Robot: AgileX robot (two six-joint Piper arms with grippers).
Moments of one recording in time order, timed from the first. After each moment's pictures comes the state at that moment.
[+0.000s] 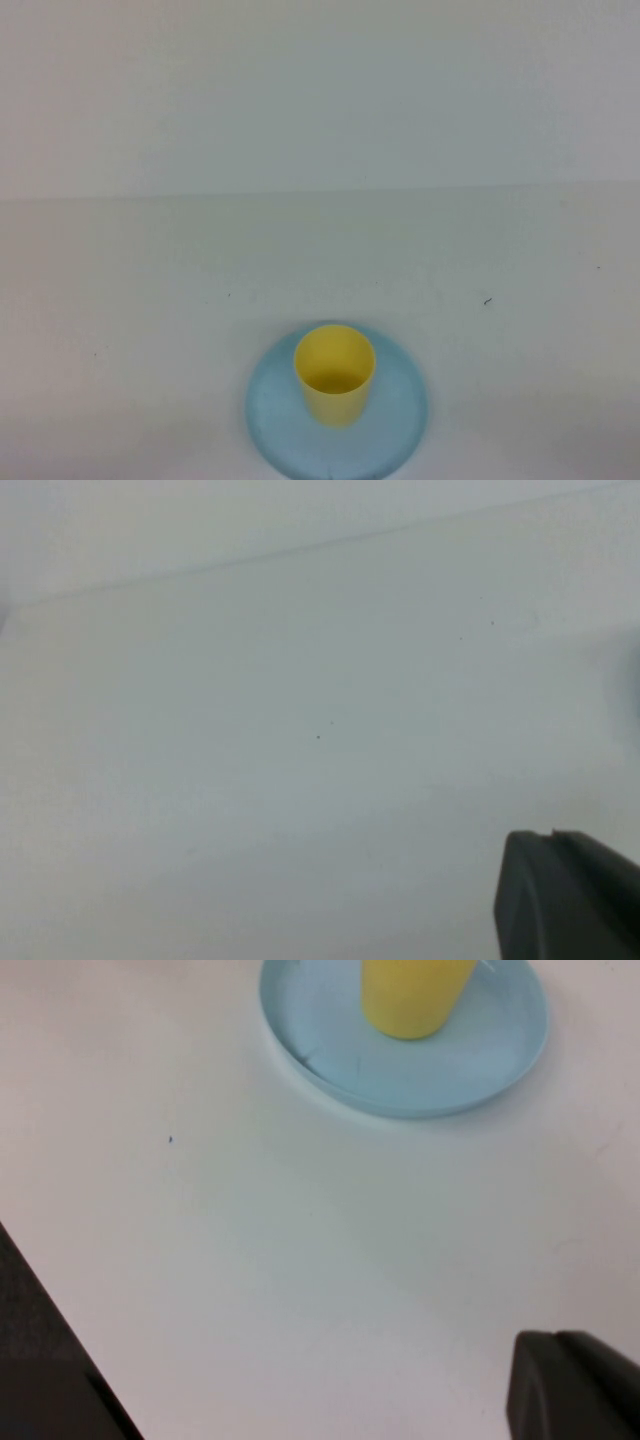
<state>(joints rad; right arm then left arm) 0.69 0.41 -0.38 0.16 0.76 -0.31 -0.12 -0.01 0.00 -0.09 0.38 0.20</state>
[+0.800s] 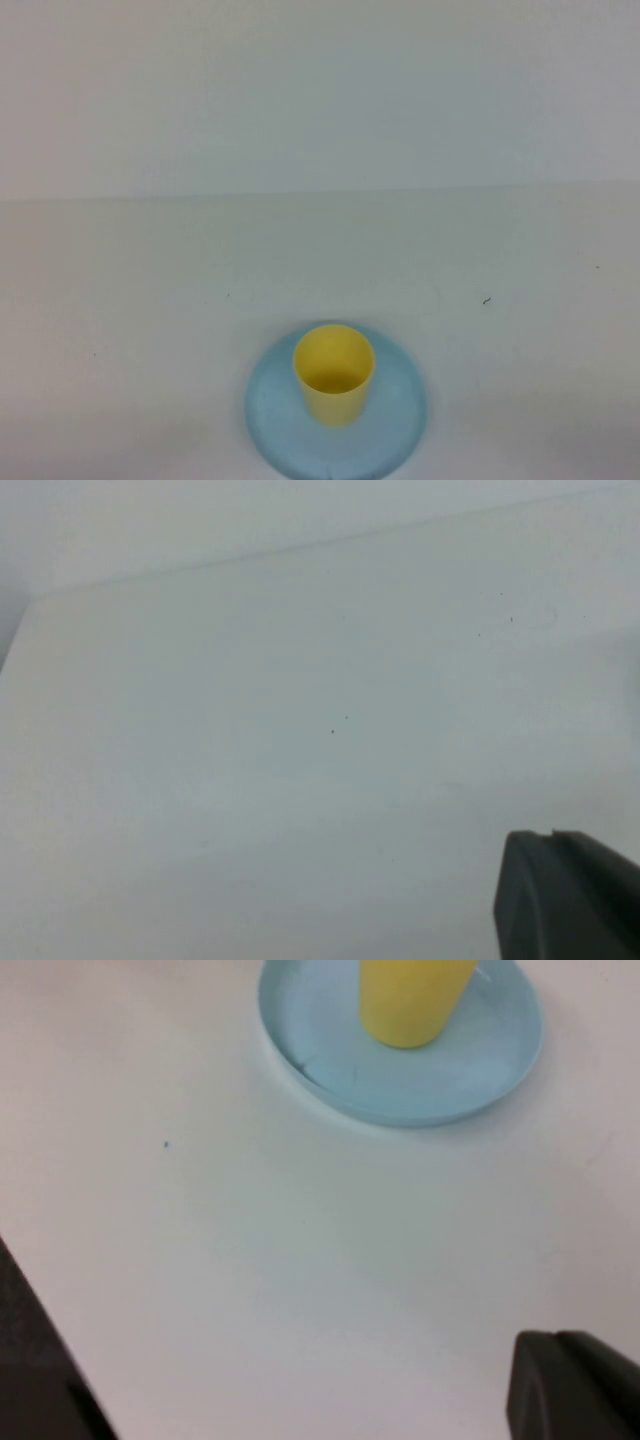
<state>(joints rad) 0.69 0.39 -0.38 0.15 0.76 -0.32 -0.09 -0.01 0.00 -0.09 0.38 0.20</state>
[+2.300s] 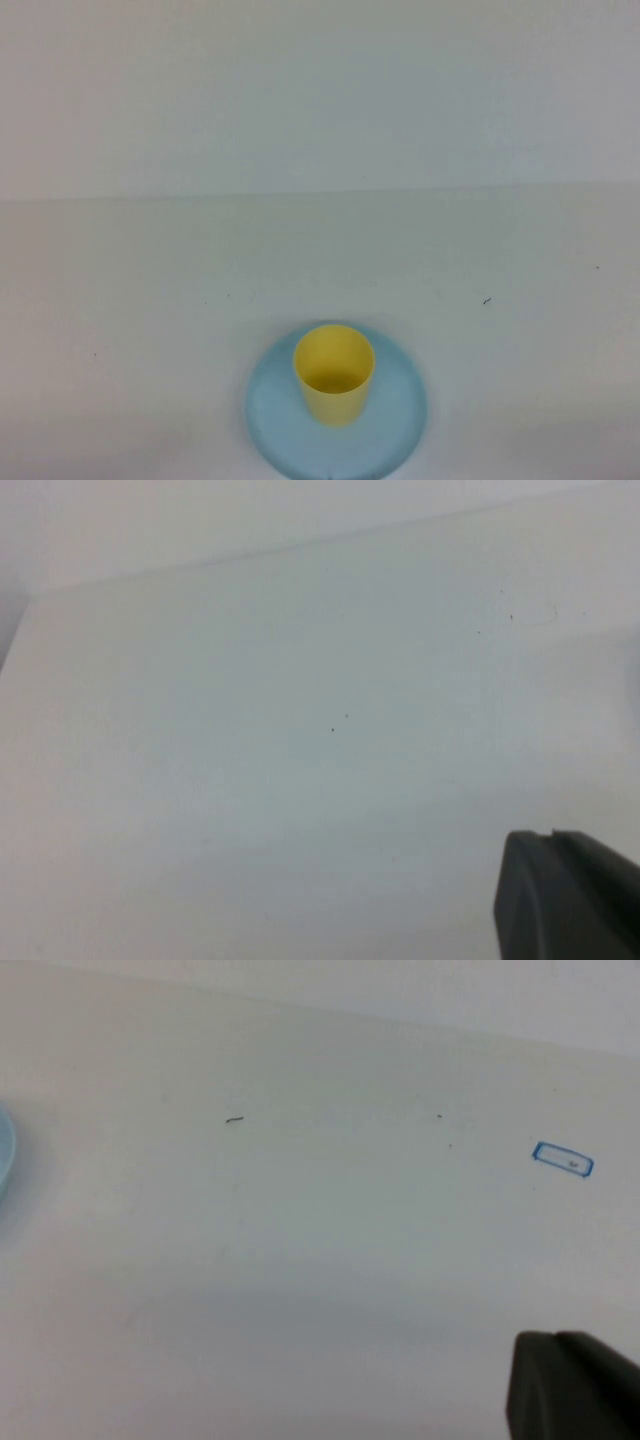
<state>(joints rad) -0.01 -0.01 0.03 0.30 0.43 -0.42 -0.09 -0.01 0.00 -0.09 0.38 0.20</state>
